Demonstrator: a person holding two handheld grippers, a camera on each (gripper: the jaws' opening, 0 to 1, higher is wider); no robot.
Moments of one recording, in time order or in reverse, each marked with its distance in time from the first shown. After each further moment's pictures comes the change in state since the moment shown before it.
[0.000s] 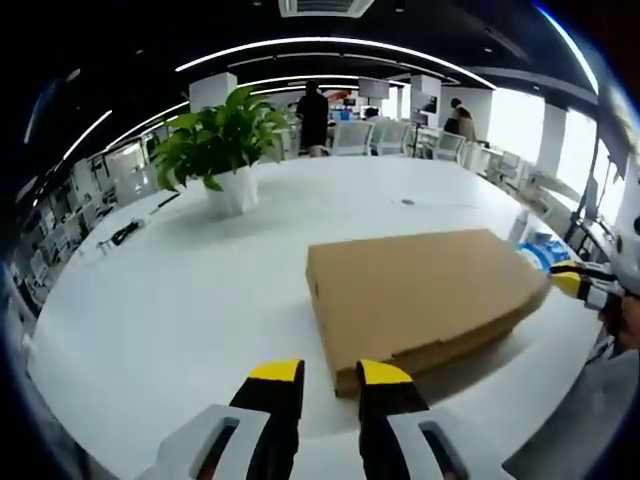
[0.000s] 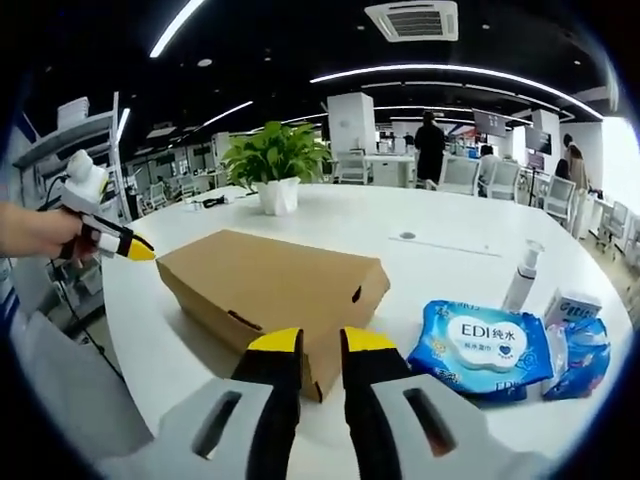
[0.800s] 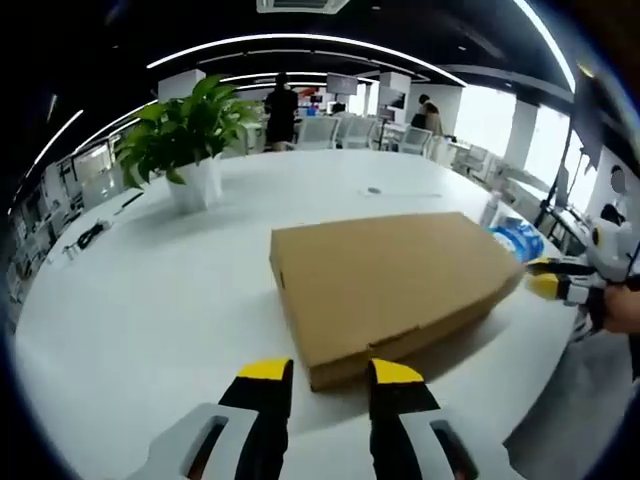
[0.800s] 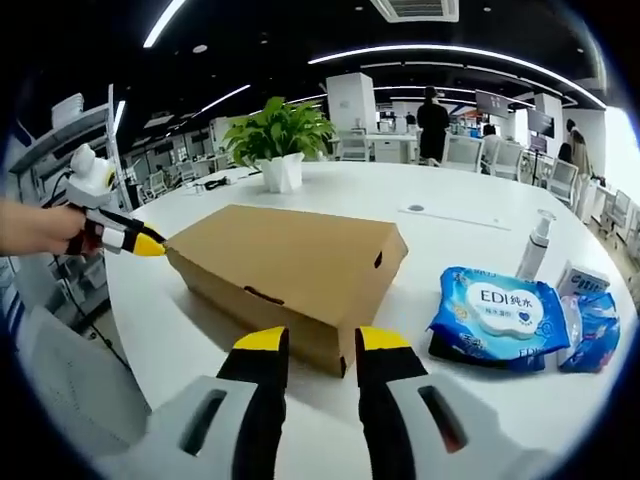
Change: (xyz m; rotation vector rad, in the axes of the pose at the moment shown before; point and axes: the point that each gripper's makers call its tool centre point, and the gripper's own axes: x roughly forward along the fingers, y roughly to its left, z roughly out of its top) left arm 0.013 -0.026 -0.023 0.059 0.022 -0.186; right arm 0.006 0.020 -0.031 0.021 0.090 0.012
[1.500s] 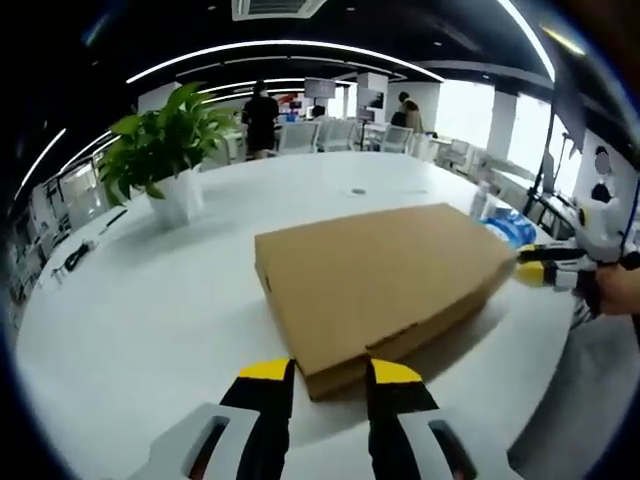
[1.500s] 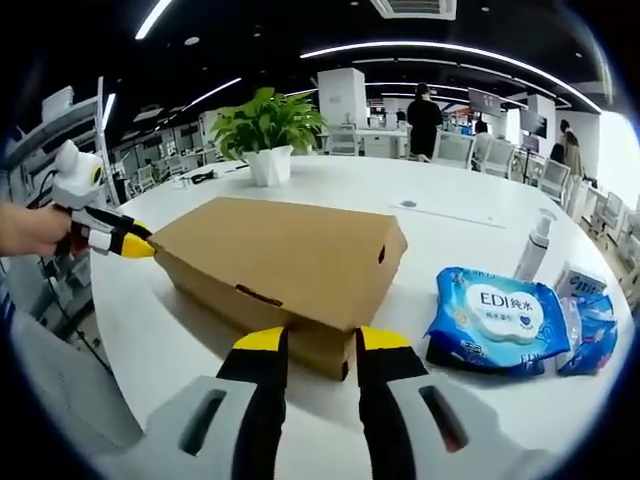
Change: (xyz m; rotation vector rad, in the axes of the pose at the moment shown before) left arm 0.019 0.000 0.014 0.064 -0.034 -0.025; right arm 0.016 -0.014 0.004 -0.009 0.013 -0.065
